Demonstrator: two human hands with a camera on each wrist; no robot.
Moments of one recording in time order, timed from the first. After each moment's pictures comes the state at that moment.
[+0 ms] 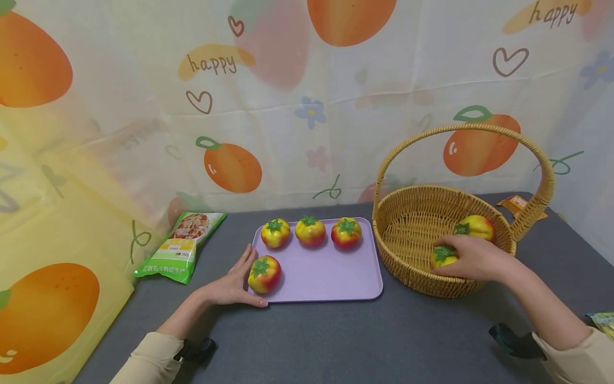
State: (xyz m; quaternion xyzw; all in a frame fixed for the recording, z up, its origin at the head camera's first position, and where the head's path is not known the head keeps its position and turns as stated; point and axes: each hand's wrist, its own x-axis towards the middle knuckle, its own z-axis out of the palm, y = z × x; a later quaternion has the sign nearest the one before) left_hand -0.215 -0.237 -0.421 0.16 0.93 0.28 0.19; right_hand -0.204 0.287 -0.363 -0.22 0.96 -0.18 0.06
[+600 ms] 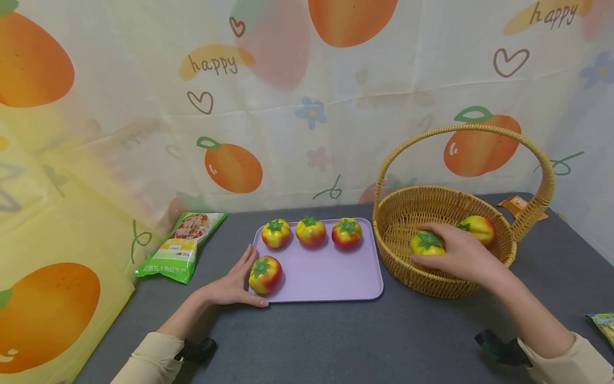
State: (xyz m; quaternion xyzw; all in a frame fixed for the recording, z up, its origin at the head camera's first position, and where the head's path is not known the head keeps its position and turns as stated) left_hand -0.214 -0.237 -0.422 0.16 0.93 0.28 0.19; right_hand -0.197 0.258 -0.356 -0.18 0.95 -0.25 -0.04
